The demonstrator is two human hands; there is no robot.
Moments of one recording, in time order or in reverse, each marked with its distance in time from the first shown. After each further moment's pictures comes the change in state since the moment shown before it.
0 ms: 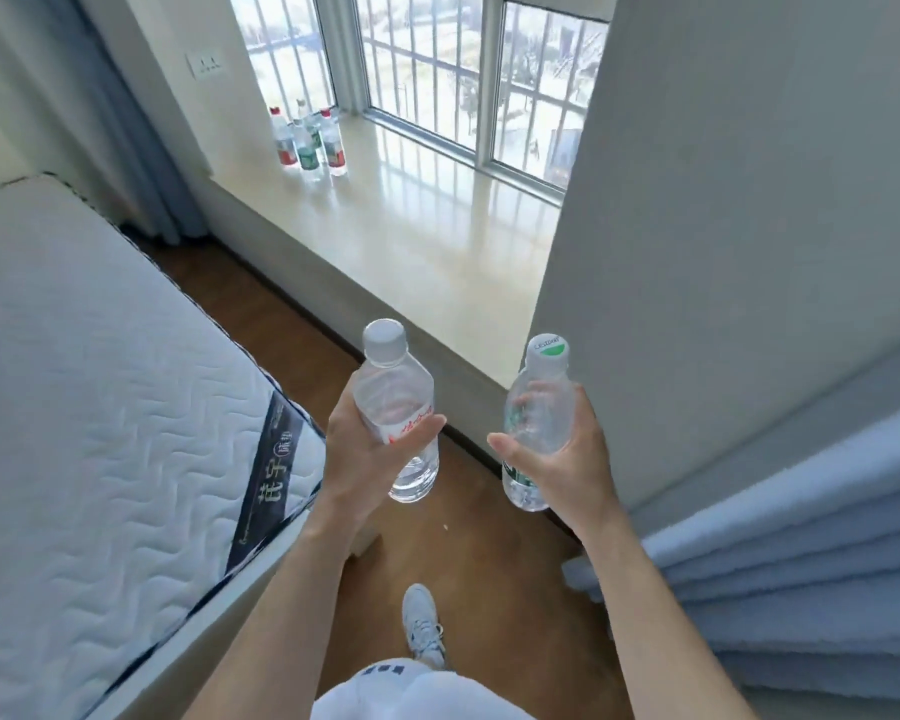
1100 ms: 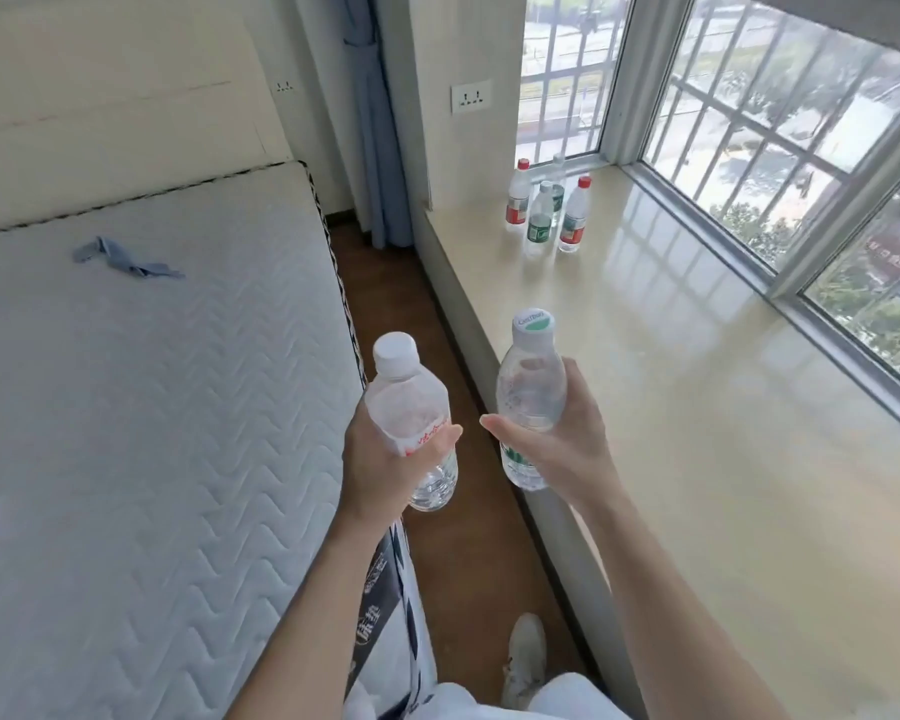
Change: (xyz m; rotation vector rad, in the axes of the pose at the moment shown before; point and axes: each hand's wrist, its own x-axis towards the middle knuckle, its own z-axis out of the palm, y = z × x) left_hand 0.452 -0.089 -0.140 0.058 0.529 -0.201; right_hand 0.497 -0.073 0.360 0.096 -0.547 -0.132
